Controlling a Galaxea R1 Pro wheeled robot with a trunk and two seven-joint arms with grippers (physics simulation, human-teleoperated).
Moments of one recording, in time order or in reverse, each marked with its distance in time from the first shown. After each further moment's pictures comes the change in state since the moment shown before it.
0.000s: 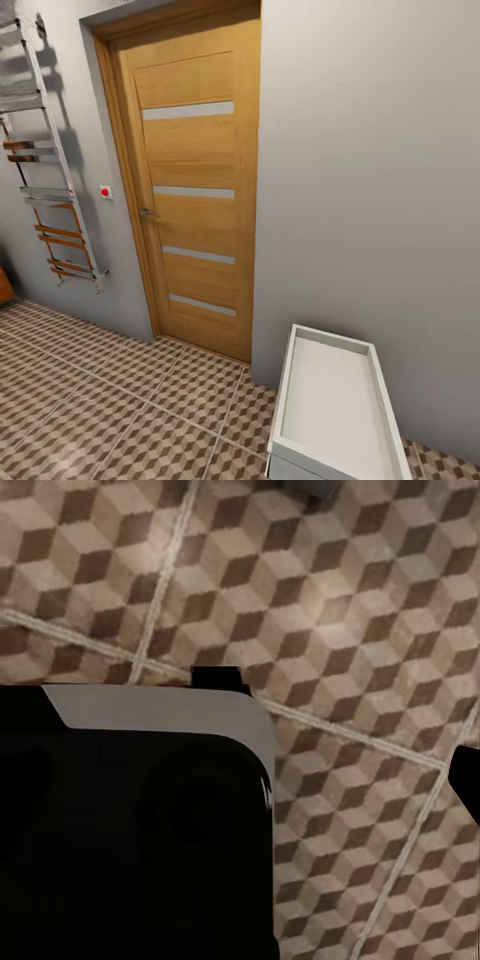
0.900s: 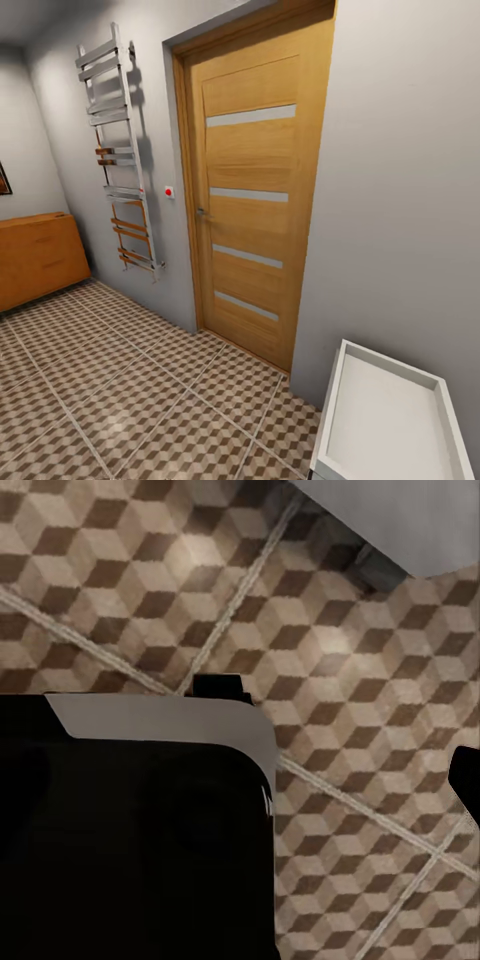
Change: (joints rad) left arm 0.000 -0.018 0.008 0.000 0.003 -0.002 -0.002; right arm 0.000 0.001 0.000 0.000 0.001 0.000 0.001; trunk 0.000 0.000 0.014
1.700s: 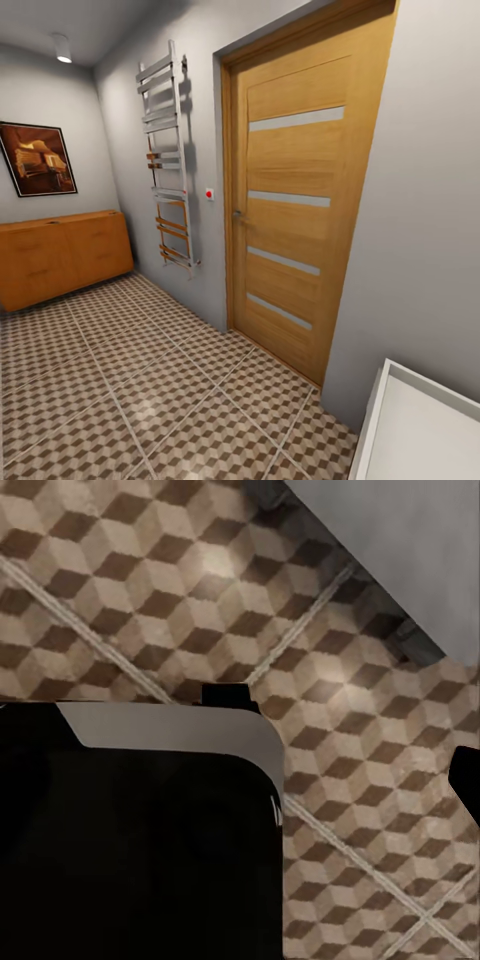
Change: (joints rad) left arm 0.000 -0.019 0.000 0.009 0.009 0.004 0.000; right arm 0.000 0.008 0.001 0.000 0.005 0.001 0.001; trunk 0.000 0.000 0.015
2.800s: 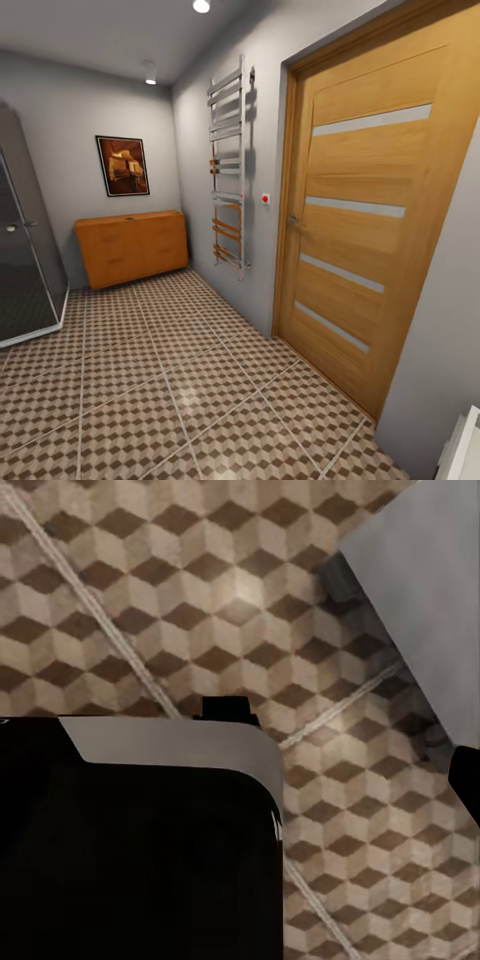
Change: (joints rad) left arm 0.000 -0.002 0.000 0.003 0.000 0.000 0.000; right arm 0.001 0.001 0.000 0.000 -0.001 0.000 -0.002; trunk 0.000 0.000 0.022
